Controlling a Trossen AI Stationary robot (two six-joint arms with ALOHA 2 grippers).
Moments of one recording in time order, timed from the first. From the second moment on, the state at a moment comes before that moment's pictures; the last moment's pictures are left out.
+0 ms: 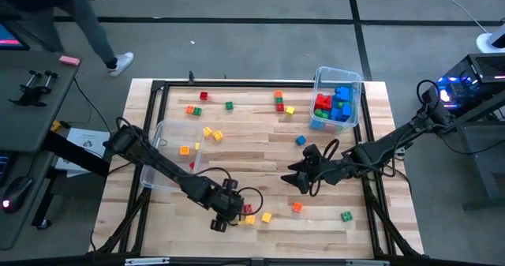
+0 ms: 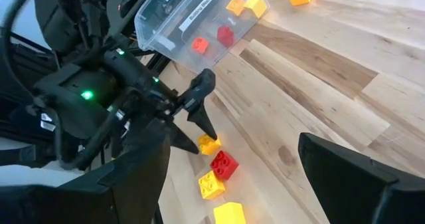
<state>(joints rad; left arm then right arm) -0.52 1.89 1.14 -0.39 -0.12 -0.26 0.48 1.22 0.82 -0.14 0.46 1.10</state>
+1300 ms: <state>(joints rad) -0.54 1.02 1.14 -1.37 -0.72 -1.00 0.48 1.22 0.82 -0.14 0.46 1.07</state>
